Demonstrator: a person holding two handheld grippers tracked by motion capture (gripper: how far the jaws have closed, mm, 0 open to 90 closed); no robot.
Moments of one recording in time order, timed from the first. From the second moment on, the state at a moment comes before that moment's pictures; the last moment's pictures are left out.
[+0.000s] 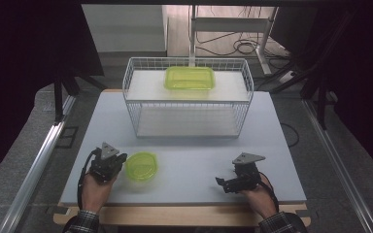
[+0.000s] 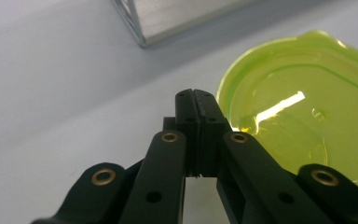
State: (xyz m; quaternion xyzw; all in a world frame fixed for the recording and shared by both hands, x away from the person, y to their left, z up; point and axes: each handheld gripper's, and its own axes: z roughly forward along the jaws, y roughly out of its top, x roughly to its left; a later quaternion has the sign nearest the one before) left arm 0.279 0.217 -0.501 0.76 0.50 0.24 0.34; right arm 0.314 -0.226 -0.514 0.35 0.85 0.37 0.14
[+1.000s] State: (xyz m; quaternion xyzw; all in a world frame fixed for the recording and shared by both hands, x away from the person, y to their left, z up) left arm 0.283 0.171 -0.521 0.83 0.43 0.14 0.34; right arm 0.312 -0.219 -0.516 0.34 0.86 0.36 0.13
